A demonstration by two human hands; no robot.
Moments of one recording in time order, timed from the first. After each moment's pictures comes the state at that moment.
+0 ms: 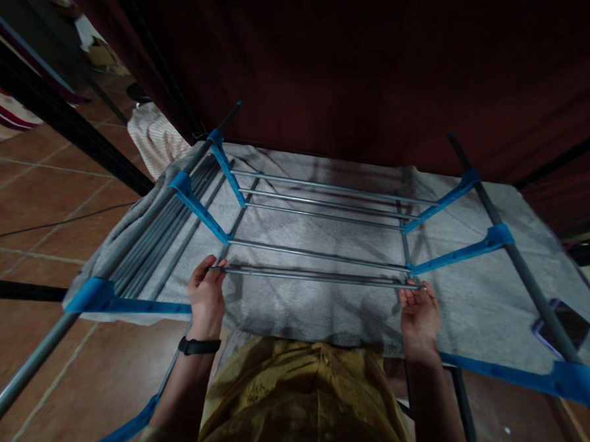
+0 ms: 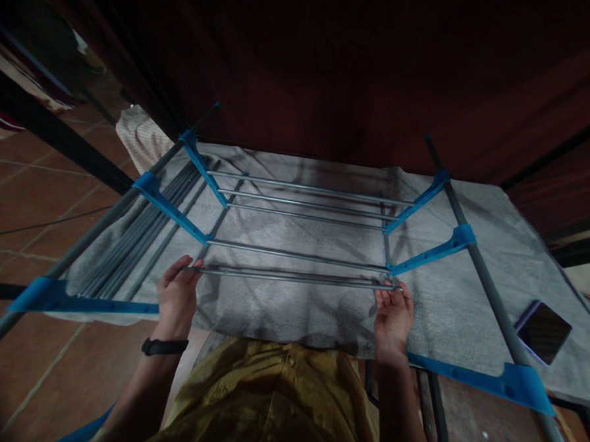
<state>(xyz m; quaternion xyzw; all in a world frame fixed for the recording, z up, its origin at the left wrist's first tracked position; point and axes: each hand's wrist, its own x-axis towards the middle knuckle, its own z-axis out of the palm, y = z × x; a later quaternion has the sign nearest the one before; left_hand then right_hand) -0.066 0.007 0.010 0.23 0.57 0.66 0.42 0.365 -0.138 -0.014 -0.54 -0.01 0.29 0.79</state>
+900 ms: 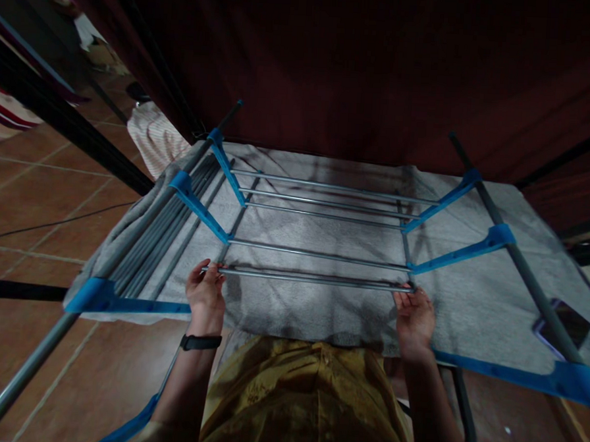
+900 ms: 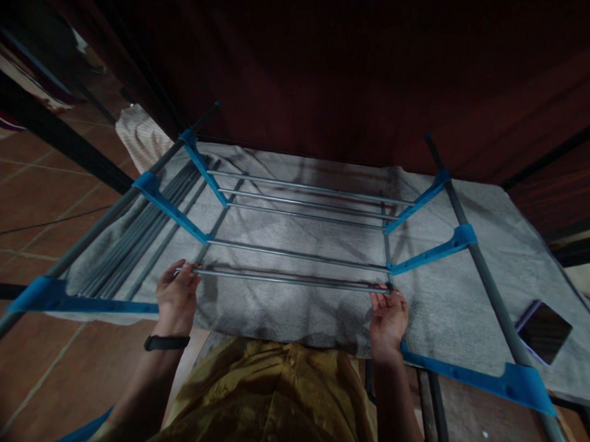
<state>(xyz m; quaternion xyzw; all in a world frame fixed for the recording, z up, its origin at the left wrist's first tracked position) -0.074 0.011 0.003 0.20 0.61 0.64 0.42 0.361 -0.138 -0.031 -0.55 0.01 0.30 0.78</state>
